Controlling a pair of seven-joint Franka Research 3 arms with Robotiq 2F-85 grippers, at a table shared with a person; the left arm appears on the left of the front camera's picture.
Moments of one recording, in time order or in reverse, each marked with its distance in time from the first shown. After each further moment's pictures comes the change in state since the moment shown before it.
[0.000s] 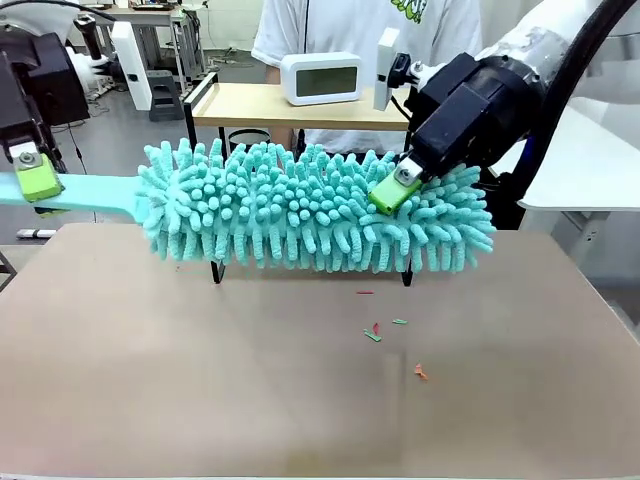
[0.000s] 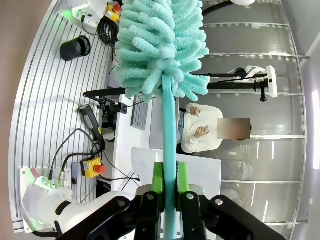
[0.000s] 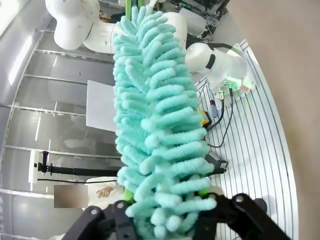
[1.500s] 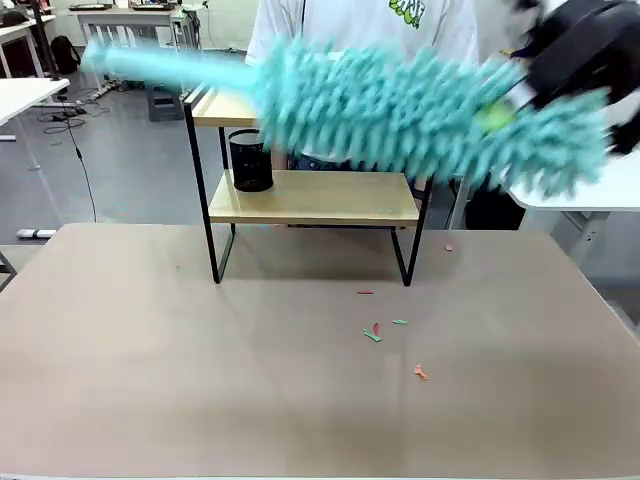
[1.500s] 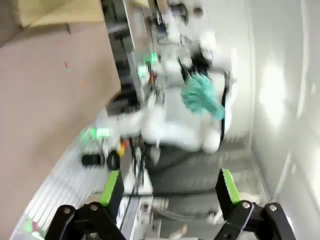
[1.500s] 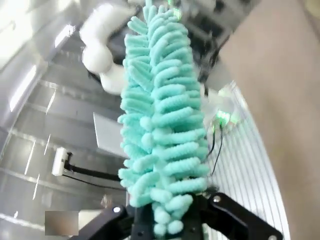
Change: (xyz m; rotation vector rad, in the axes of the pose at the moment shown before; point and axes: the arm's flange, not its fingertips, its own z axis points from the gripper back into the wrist) left arm -0.193 0.053 0.159 -0.056 -0.947 0.171; right arm -0.073 0.056 0.119 -0.062 -0.309 0.078
